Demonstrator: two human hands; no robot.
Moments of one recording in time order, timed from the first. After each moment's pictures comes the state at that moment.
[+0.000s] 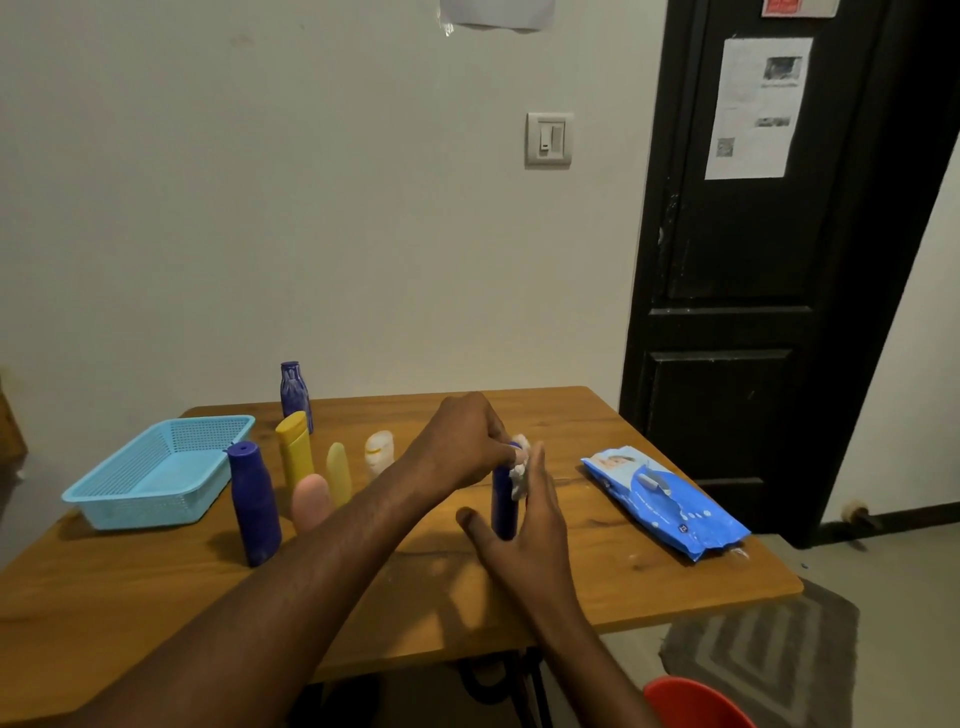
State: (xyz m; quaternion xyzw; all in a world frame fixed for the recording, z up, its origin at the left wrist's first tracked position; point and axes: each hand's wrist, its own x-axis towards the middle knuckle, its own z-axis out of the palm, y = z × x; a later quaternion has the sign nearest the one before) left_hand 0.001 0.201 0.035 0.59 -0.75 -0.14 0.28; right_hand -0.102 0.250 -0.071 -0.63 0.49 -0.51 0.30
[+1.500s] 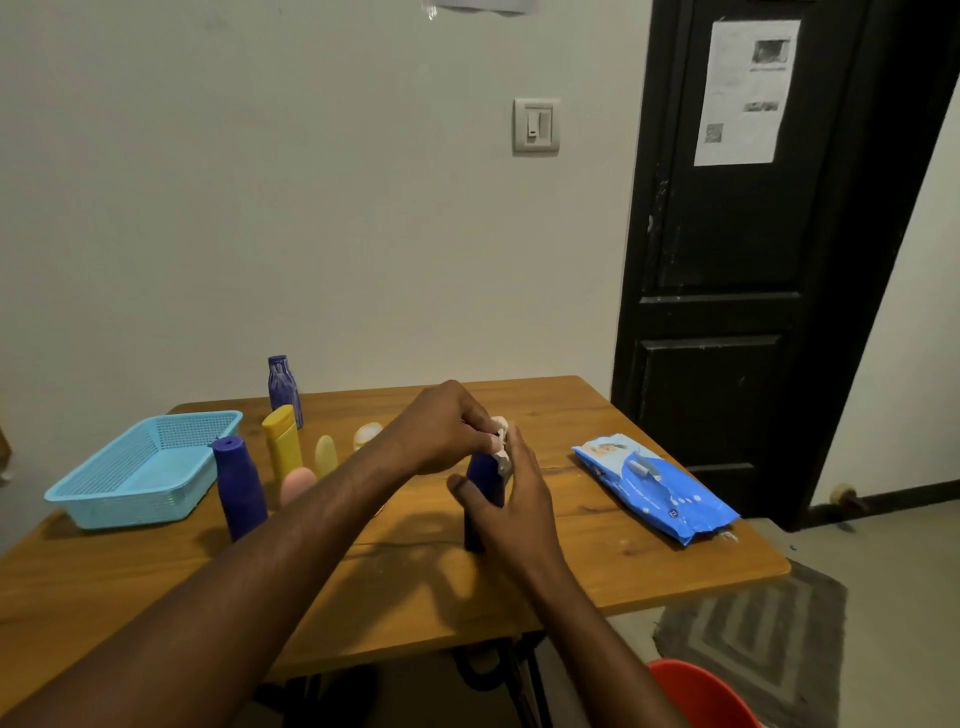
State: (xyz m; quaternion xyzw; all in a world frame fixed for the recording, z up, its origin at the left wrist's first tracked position) left_hand 0.014 0.200 0.040 0.55 -0.78 -0.16 0.26; right_hand -0.101 0.229 -0.067 -0.63 0.48 -0.52 0.32
